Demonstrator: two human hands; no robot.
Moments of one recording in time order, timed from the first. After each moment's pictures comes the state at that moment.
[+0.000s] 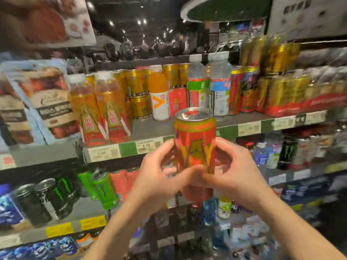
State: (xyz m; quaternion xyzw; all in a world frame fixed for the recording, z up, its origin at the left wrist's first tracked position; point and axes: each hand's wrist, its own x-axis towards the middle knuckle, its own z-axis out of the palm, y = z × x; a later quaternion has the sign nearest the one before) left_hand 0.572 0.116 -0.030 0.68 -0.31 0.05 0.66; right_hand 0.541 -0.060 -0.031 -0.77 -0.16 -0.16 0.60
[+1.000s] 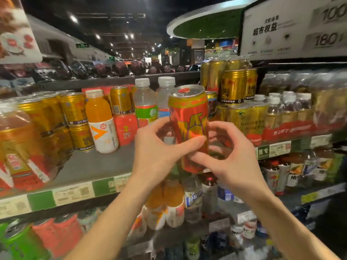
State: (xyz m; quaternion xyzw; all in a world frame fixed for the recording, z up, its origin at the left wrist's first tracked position) left_hand 0.666 -0.062 0.035 0.72 -0.27 0.20 0.61; right_hand 0.625 -0.220 0.004 -0.75 -0.09 -0.34 0.56
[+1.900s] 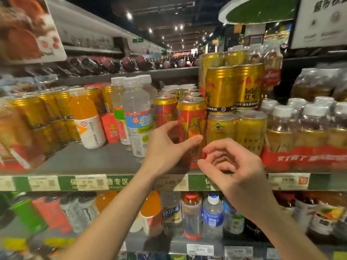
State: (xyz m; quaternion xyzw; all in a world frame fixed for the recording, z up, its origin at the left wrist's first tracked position) left_hand 0.740 -0.197 0.012 0.82 -0.12 0.20 0.53; right_hand 0.689 -0.361 -0.018 -0.73 -0.28 -0.28 0.56
